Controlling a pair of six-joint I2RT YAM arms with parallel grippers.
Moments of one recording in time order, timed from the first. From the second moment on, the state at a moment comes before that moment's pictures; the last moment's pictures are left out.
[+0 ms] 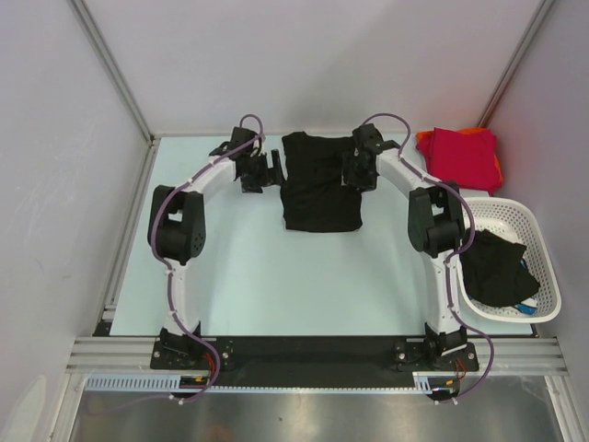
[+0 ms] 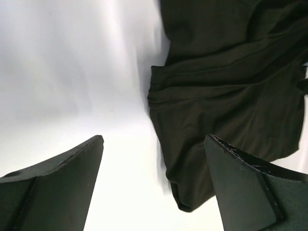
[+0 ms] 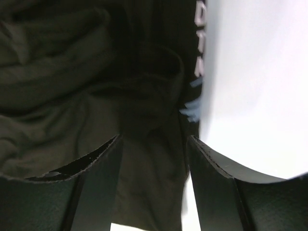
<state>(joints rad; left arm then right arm) -0.26 2.13 1.70 -0.50 0.27 -0.39 0.32 2.26 1.89 -0.69 -0.02 0.37</state>
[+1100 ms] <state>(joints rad) -0.31 2.44 2.00 -0.53 0.38 -0.48 0.35 2.34 2.00 -0.68 0.00 0.40</state>
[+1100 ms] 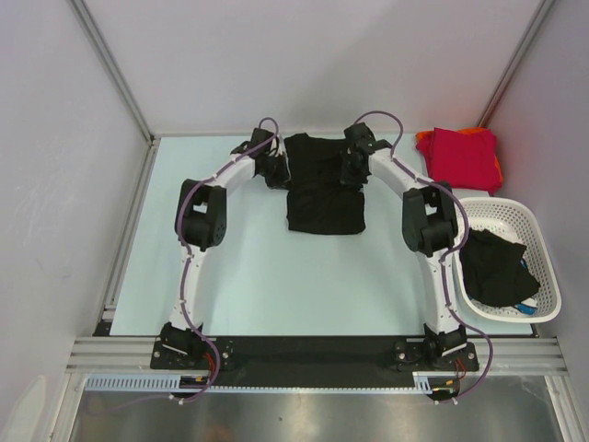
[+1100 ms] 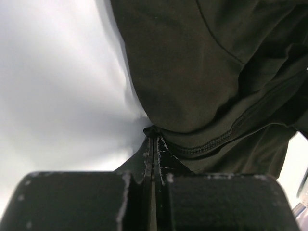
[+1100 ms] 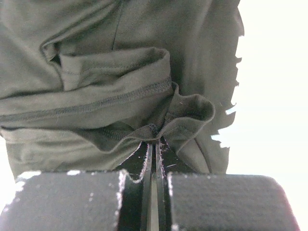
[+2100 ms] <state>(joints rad) -0.35 2.36 2.04 -0.55 0.36 -0.47 0.34 2.20 1.86 -0.61 0.10 0.39</state>
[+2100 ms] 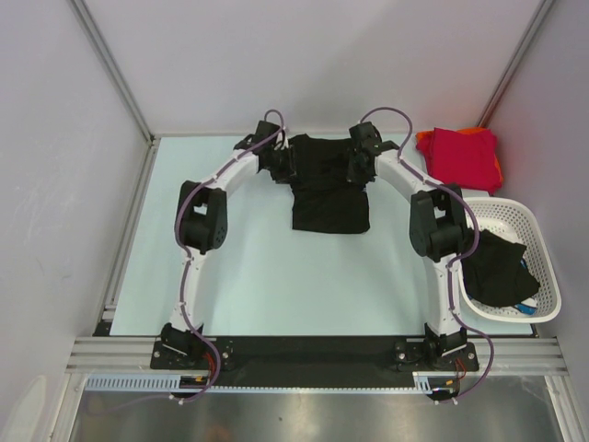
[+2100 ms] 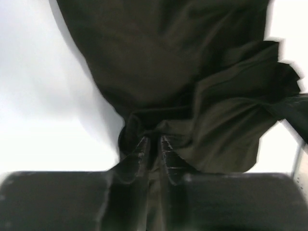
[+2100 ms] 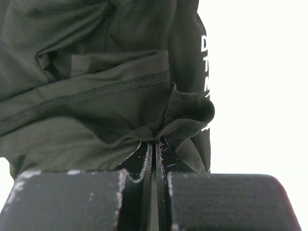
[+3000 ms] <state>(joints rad) -0.32 1.92 1.63 -0.58 0.46 -0.41 0.26 1.93 1.64 -0.75 0.21 0.47</state>
